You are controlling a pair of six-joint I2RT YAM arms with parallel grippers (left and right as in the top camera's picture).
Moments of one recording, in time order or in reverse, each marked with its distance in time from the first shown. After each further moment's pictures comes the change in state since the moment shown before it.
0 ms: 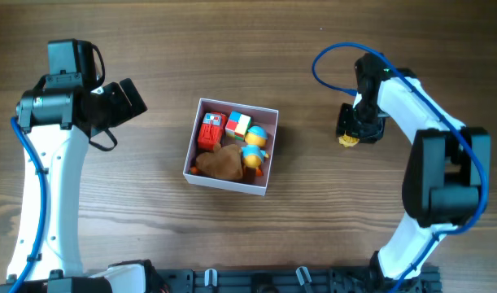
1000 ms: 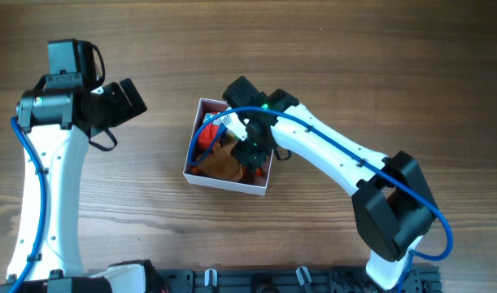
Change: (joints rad) left arm 0.000 0.000 0.000 0.000 0.000 0.000; right arm 0.662 -0.030 0.152 -0.006 -0.027 -0.531
